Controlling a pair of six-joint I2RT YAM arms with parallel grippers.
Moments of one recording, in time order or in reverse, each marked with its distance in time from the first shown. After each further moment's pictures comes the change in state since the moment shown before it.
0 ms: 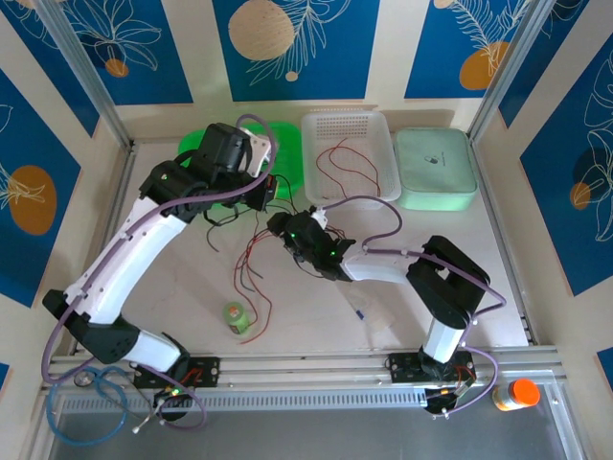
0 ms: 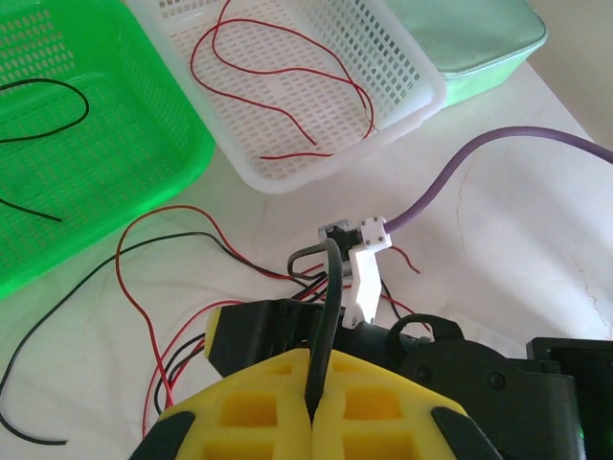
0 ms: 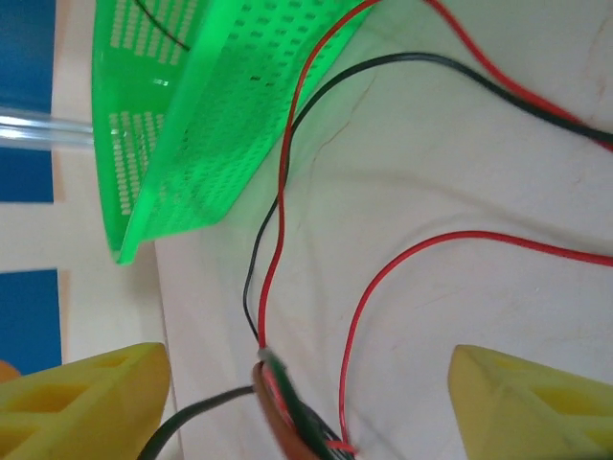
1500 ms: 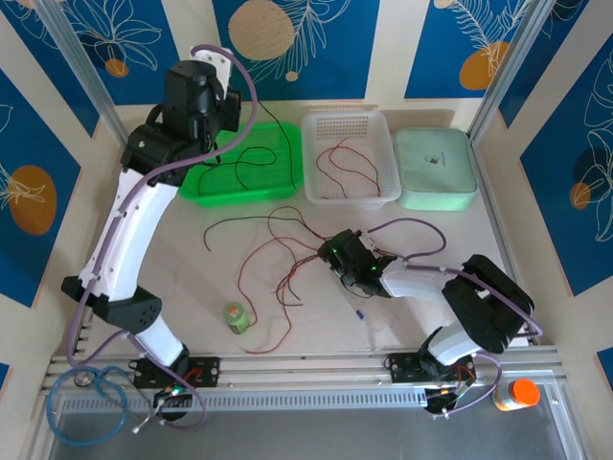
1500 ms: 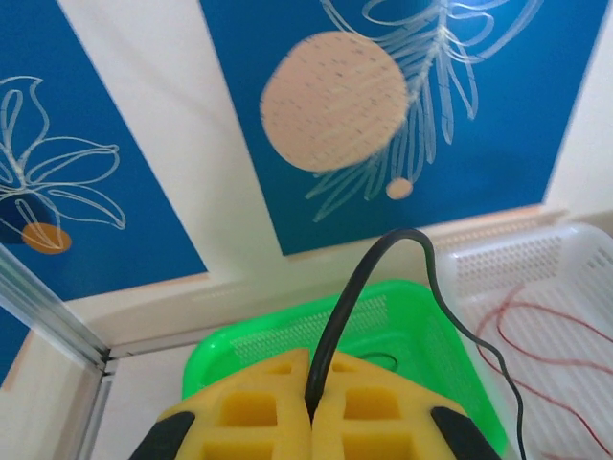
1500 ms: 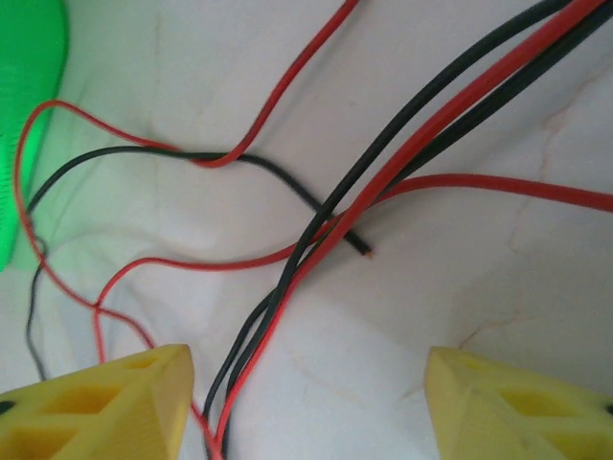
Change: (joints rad) left arm 0.153 0.217 0.454 0.211 -0.534 0.233; right arm -0.154 -0.270 -0.375 -0.149 -0.084 -0.031
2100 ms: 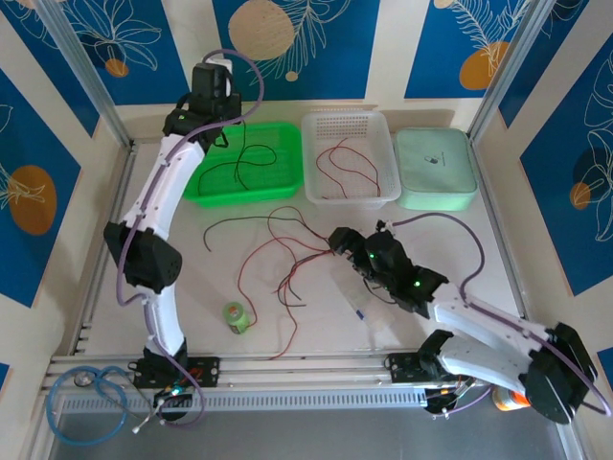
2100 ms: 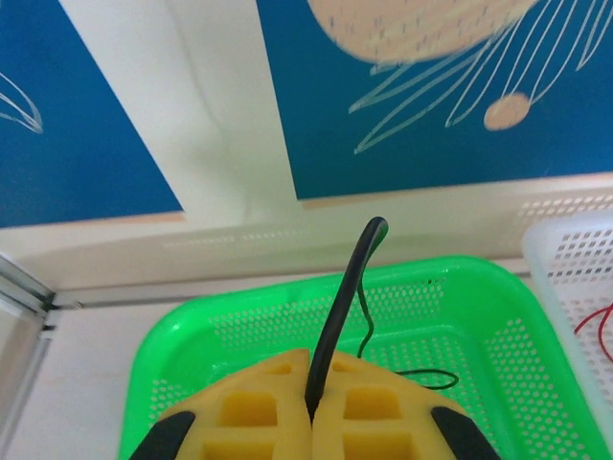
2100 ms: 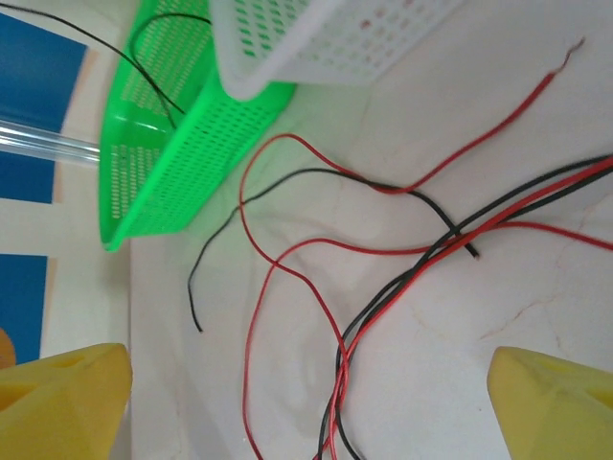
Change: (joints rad) left arm 0.222 0.319 -0.075 0.196 0.183 -0.095; right arm -0.012 -0.531 -0.056 -0.188 0.008 -0.183
